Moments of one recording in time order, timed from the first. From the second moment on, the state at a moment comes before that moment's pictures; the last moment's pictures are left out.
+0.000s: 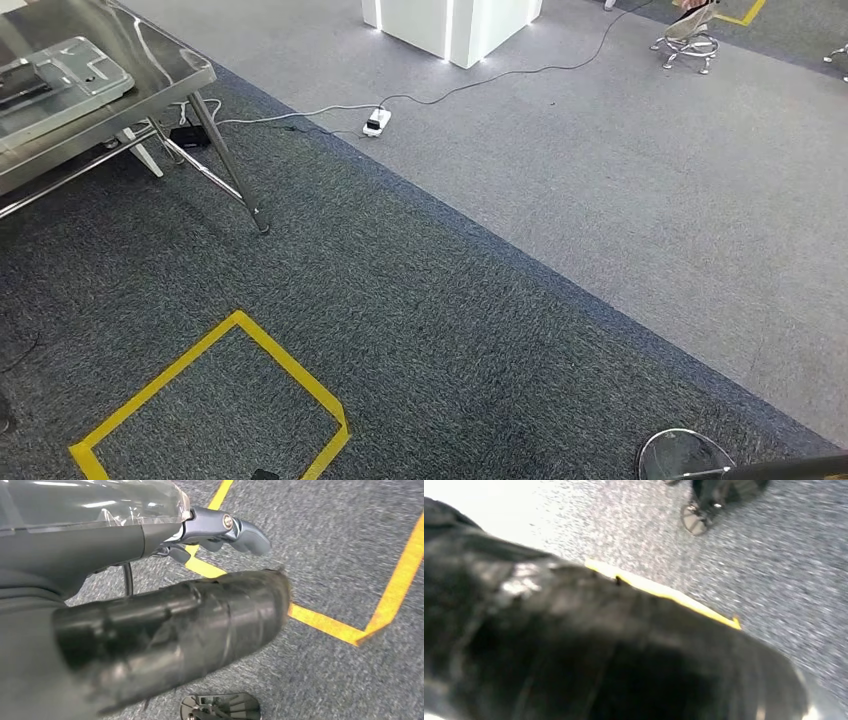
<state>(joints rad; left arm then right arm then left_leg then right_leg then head) -0.04 -0.25 0.95 -0.19 -1.24 0.37 -0.44 -0.03 0.22 -0.98 -0.24 0.69 -0.34 -0.19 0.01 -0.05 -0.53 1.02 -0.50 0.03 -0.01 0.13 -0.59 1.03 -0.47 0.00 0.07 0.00</state>
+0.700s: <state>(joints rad) -0.04 -0.25 0.95 -0.19 -1.25 0.37 -0.44 -0.02 0.23 -0.97 -0.24 0.73 -0.31 -0.16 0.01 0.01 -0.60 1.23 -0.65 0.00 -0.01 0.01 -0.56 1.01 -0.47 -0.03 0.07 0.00</state>
